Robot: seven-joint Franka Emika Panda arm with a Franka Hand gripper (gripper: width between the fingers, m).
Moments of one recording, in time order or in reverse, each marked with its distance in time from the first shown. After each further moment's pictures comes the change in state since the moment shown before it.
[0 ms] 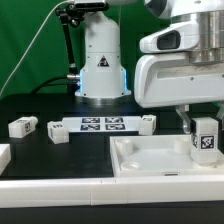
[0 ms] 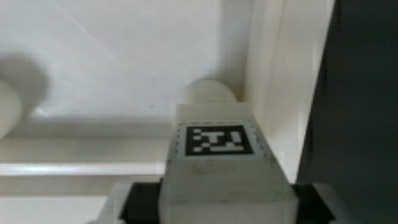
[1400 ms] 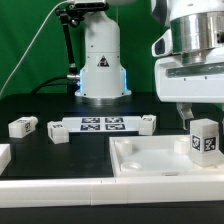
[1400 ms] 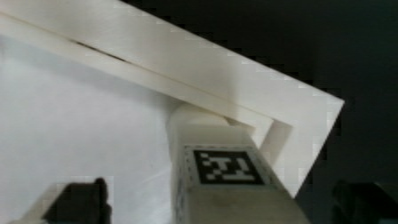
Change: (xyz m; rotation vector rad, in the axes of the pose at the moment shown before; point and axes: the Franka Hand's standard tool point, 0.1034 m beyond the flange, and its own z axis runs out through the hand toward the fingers) arm -0.004 -0.007 0.003 0.064 0.068 1.163
